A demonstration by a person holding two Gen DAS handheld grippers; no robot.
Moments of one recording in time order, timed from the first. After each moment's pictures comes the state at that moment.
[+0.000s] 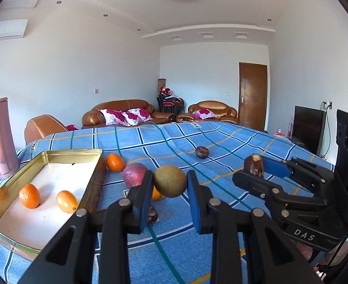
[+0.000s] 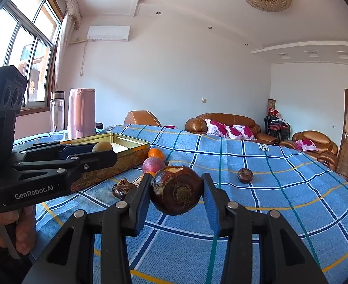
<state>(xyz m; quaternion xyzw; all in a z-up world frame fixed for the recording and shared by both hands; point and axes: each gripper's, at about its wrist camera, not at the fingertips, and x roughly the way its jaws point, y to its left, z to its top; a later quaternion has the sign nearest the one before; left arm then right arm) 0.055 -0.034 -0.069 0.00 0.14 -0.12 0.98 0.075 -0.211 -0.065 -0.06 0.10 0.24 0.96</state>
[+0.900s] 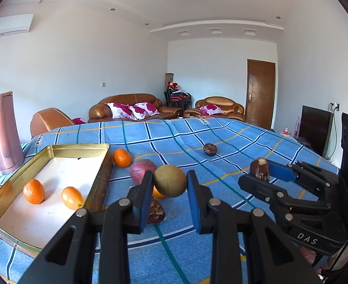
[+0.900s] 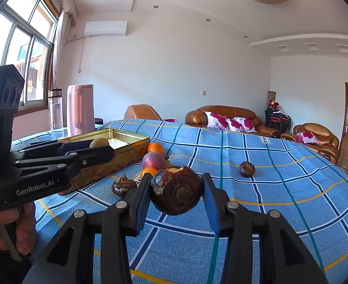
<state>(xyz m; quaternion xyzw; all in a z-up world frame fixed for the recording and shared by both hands) 0.065 -0.031 -0.066 0.00 0.17 -0.09 0.98 0.086 -0.208 -0.063 -0.06 0.13 0.24 0.96</state>
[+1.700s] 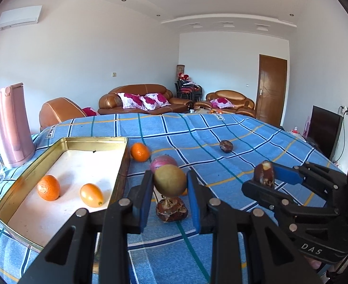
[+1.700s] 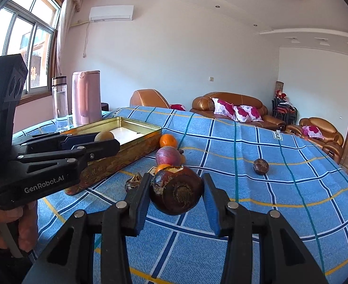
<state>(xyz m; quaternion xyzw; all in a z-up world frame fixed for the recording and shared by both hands) 0.072 -0.005 -0.059 -0.01 0.19 -0.06 0.98 0.094 -0.174 -0.050 -0.08 0.17 0.26 0.95</state>
